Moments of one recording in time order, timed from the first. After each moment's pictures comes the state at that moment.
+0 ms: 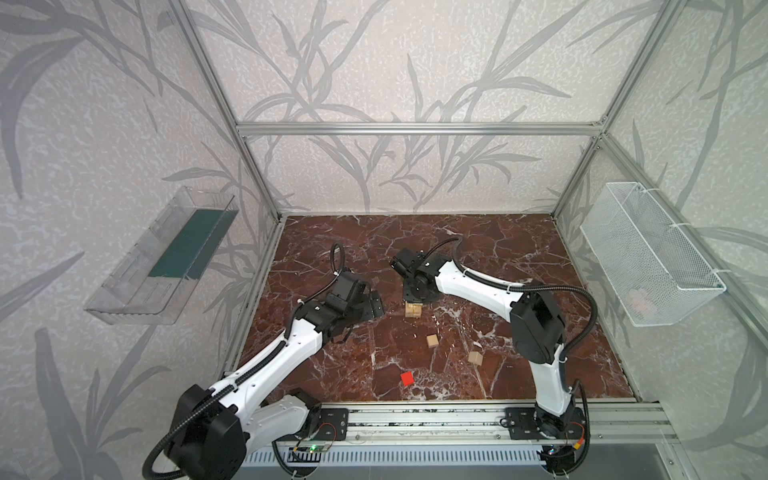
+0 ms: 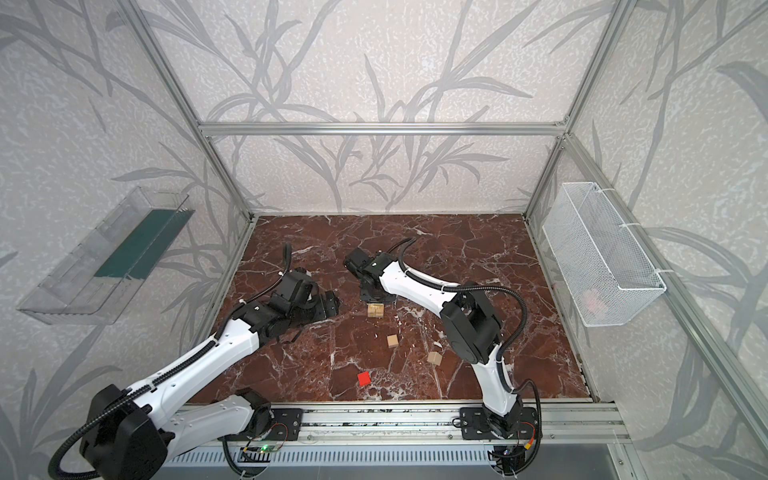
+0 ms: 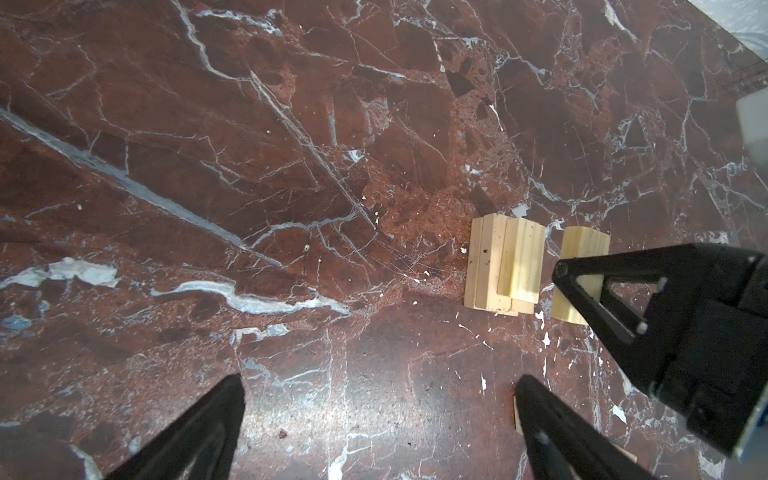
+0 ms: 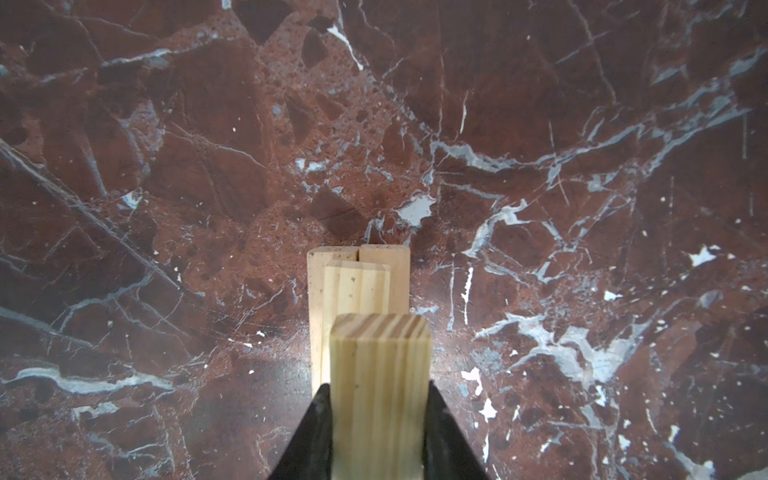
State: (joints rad) left arm -0.50 1.11 0.77 -0.58 -0.09 -0.74; right arm 0.85 2.07 1.72 -0.93 0.20 0.87
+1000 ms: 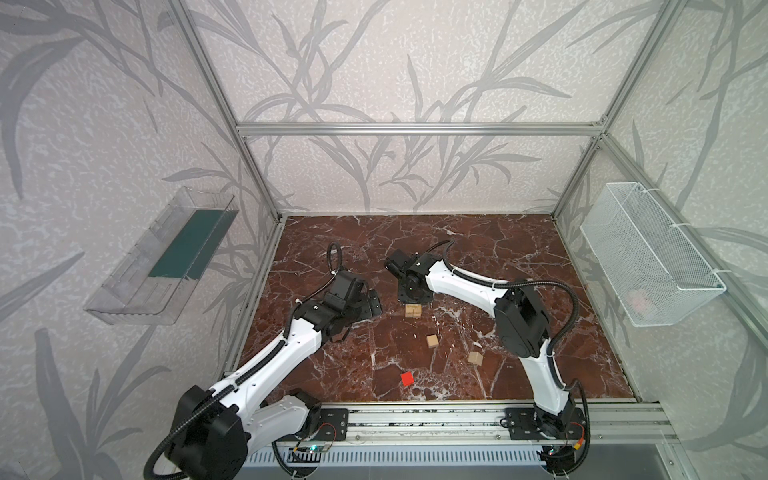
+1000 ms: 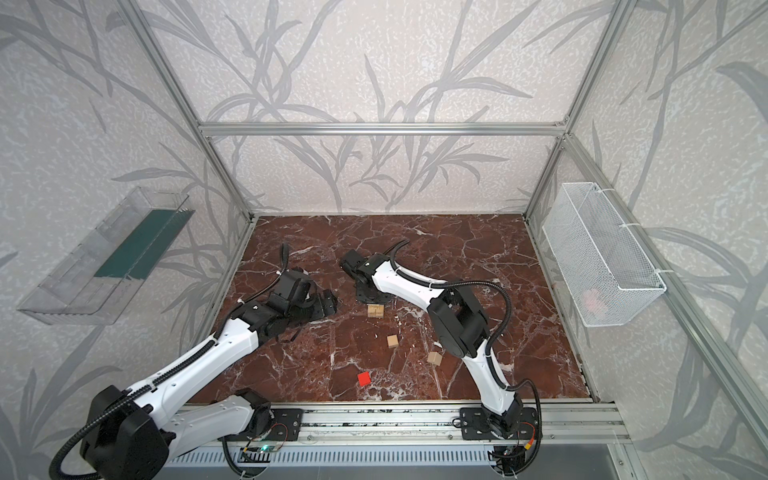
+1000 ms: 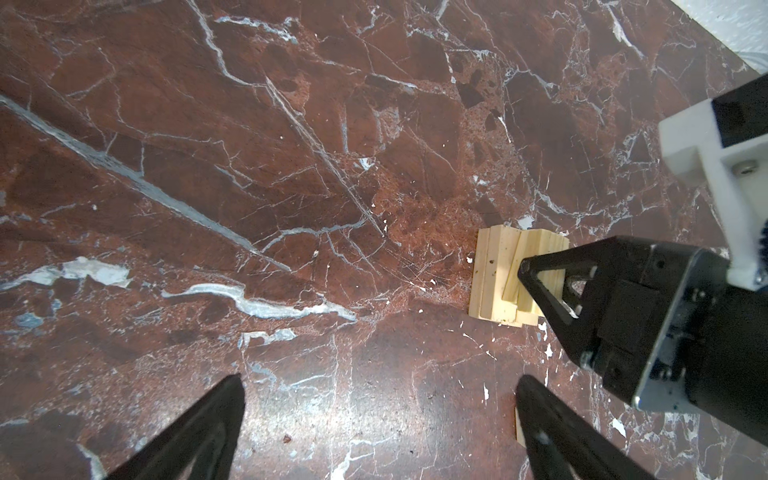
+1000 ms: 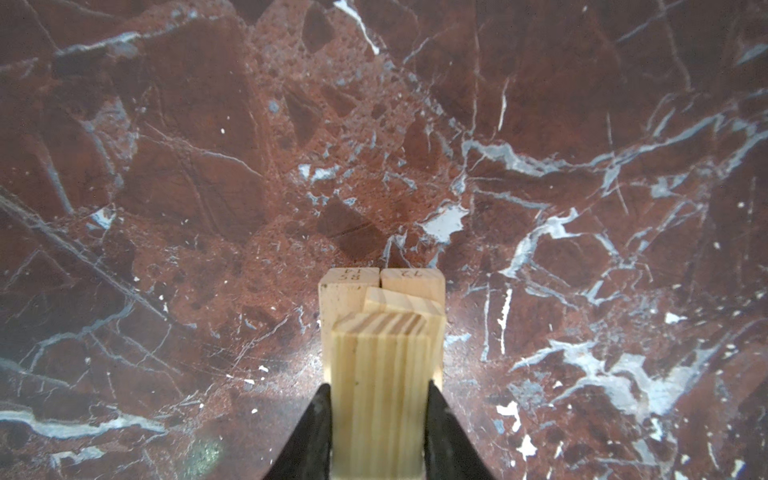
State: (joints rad) left arm -0.48 1.12 0.77 -0.58 -0.09 -0.75; right arm 0.85 2.17 1.80 -0.94 0.18 0.89
